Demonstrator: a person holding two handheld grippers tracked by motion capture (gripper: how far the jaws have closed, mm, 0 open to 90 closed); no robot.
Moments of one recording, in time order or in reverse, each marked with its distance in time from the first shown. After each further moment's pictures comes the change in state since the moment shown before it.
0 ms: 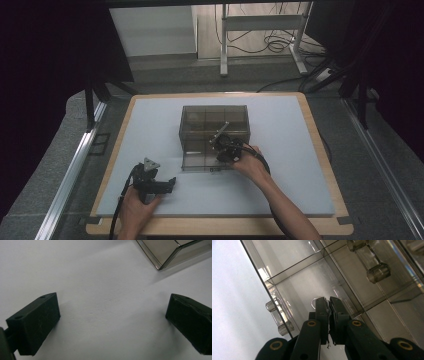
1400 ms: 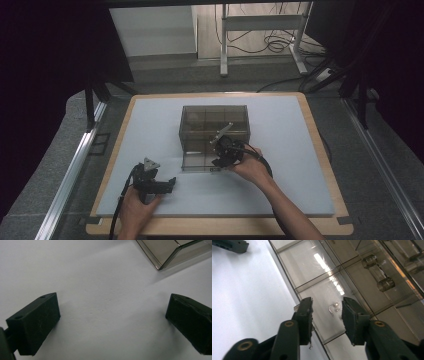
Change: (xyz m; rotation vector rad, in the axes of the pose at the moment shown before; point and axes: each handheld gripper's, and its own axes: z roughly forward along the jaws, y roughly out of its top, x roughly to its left) left arm 0.000 0.000 0.000 0.001 0.000 0.001; right arm 0.015 -0.004 -0.022 -0.105 0.044 -0.015
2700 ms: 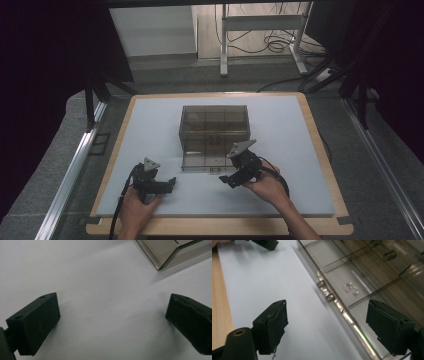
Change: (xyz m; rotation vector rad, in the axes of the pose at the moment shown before) left arm -0.001 0.000 0.001 -0.008 0.000 -0.009; right arm 0.027 -0.057 -0.034 -0.172 0.002 0.020
